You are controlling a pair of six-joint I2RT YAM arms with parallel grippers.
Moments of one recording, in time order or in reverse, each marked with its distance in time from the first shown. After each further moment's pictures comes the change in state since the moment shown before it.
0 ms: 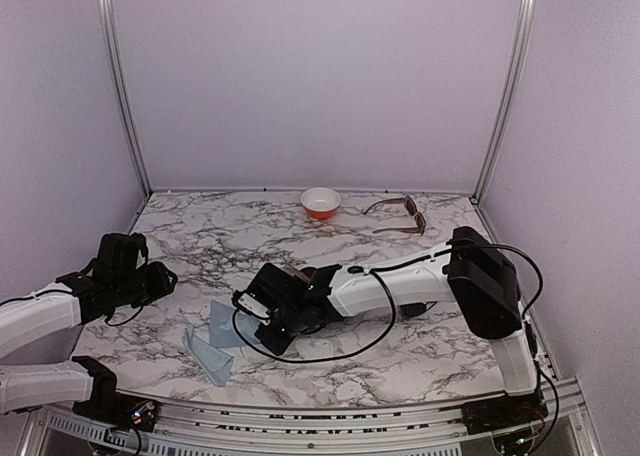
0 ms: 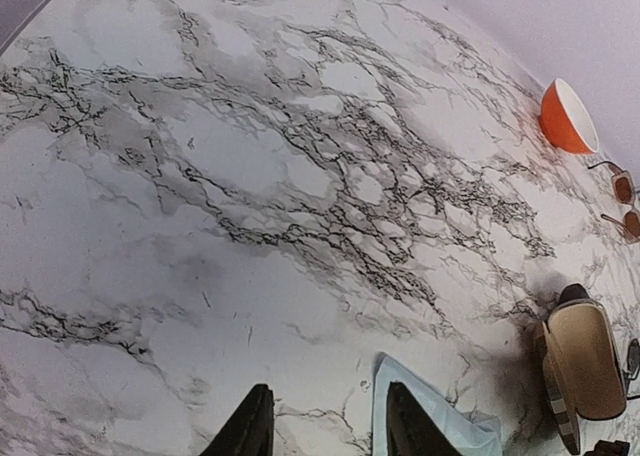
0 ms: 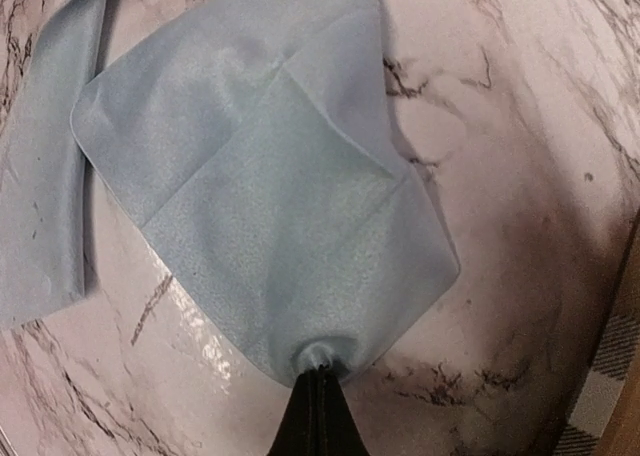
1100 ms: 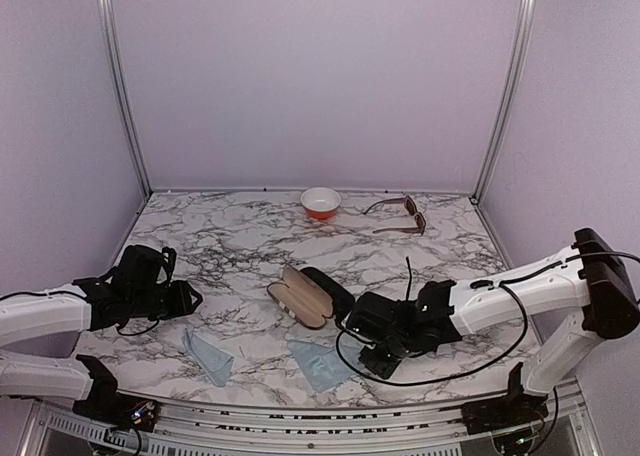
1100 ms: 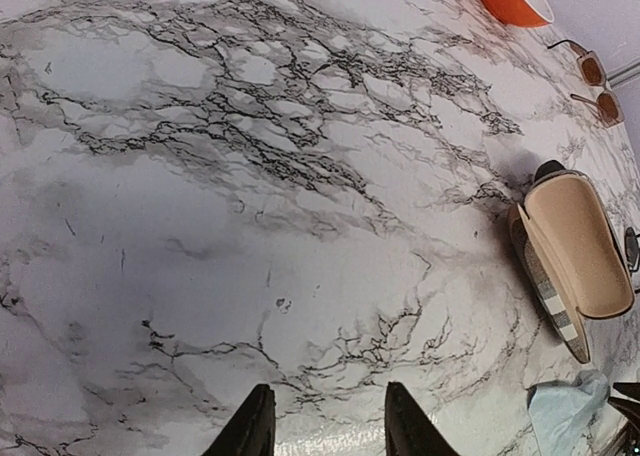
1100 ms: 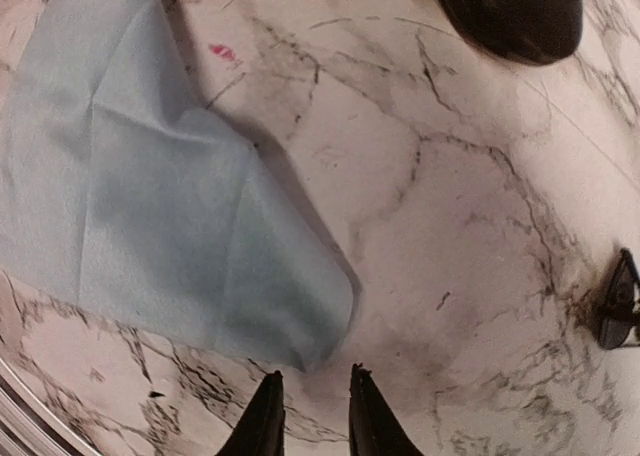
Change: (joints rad) left arm -0.194 0.068 -0.027 0.037 0.072 0.015; right arm 0.026 -0.667 -0.772 -0.133 0.198 0.140
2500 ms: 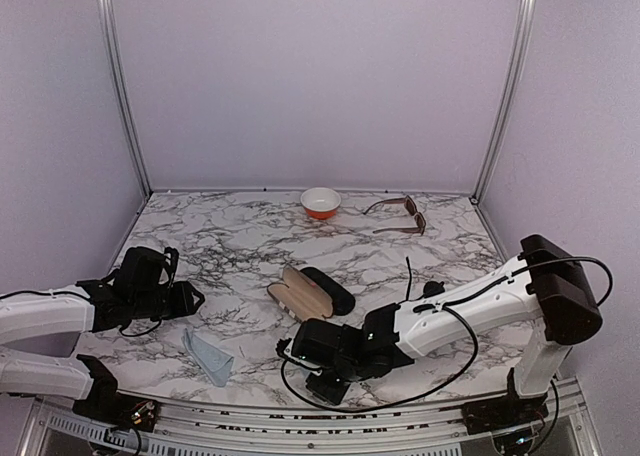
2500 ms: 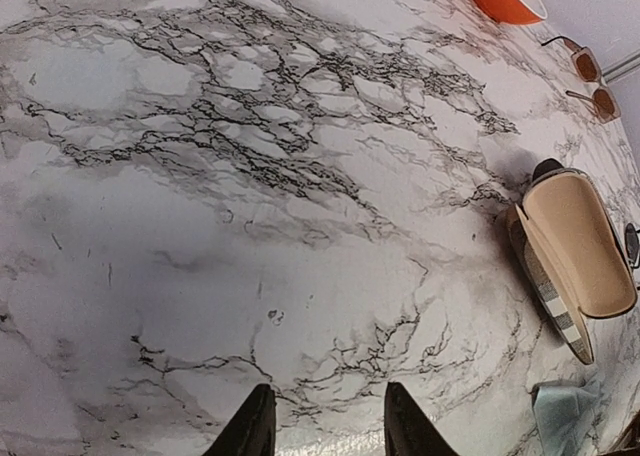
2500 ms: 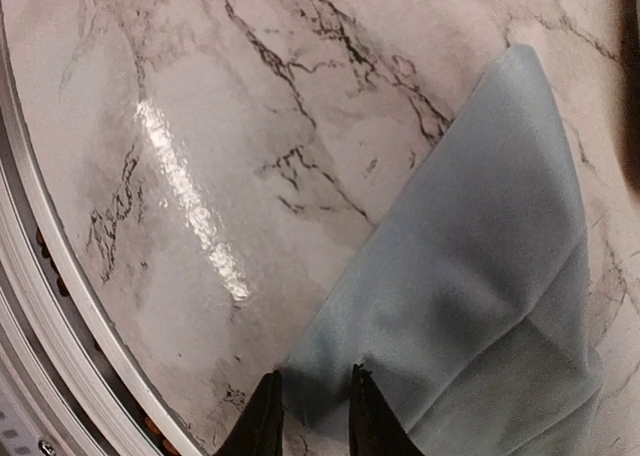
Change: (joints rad) left arm -0.007 0.033 -0.018 0.069 -0.001 0.019; right arm 0.155 0.267 0.228 0.112 -0.150 0.016
